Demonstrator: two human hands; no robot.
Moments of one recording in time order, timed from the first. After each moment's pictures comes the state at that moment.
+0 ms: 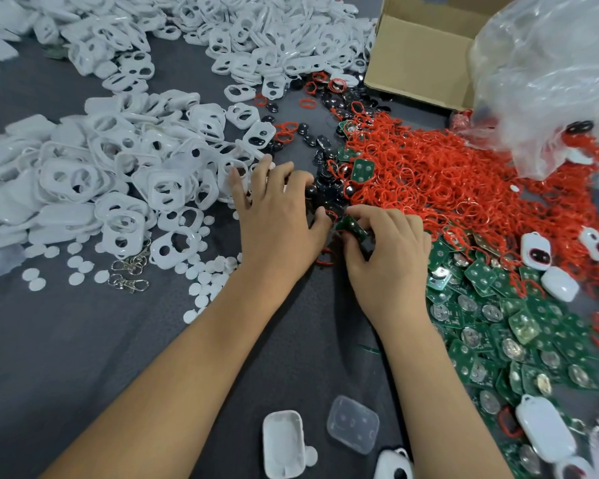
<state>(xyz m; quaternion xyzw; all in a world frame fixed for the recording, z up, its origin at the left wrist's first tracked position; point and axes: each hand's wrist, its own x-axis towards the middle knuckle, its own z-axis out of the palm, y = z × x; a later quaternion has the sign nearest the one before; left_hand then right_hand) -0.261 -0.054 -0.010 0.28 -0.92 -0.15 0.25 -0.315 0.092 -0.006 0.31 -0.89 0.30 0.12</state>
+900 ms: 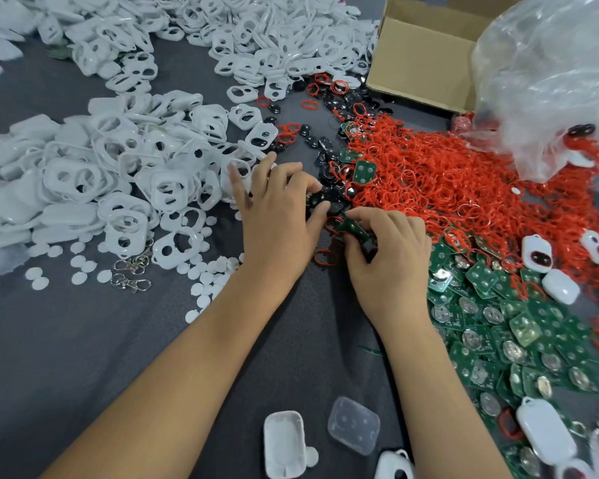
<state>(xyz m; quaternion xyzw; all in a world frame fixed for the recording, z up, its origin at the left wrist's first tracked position) -0.260 -0.056 -0.008 0.26 -0.90 -0.18 0.28 -0.313 0.093 -0.005 0.32 -0.89 0.32 0.11</state>
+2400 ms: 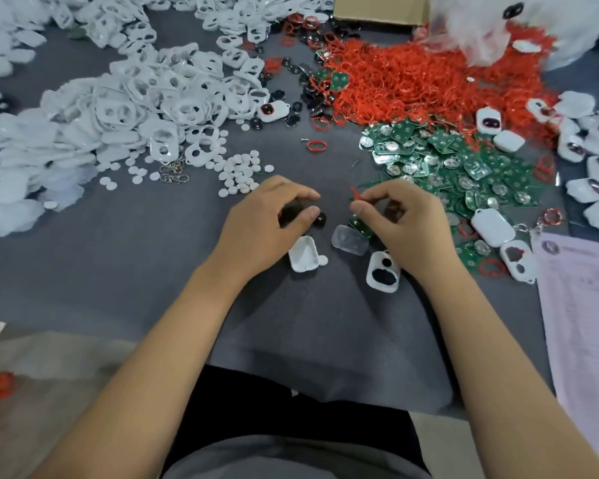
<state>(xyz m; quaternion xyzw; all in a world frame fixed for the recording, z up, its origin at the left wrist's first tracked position) -0.093 0.002 -0.006 0.09 -0.92 -0.34 0.16 -0.211 0.208 -0.001 0.32 -0.84 0.45 0.00</state>
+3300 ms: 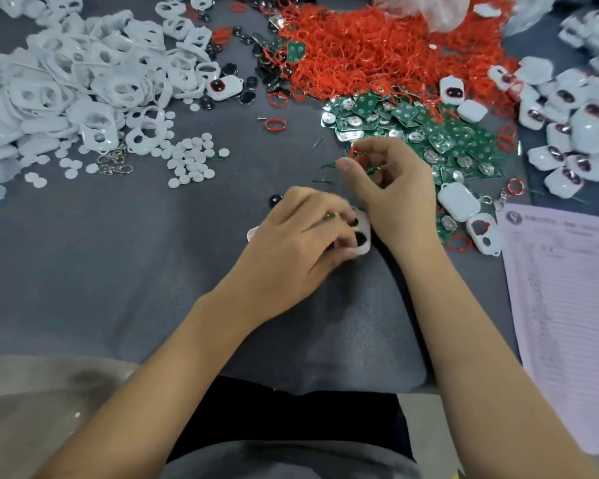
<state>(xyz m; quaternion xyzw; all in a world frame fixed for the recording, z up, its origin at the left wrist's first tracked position) -0.092 0.074 -0.006 -0.15 -0.92 -0.26 0.24 -0.217 0.212 0.001 0.21 -0.81 0.54 0.04</state>
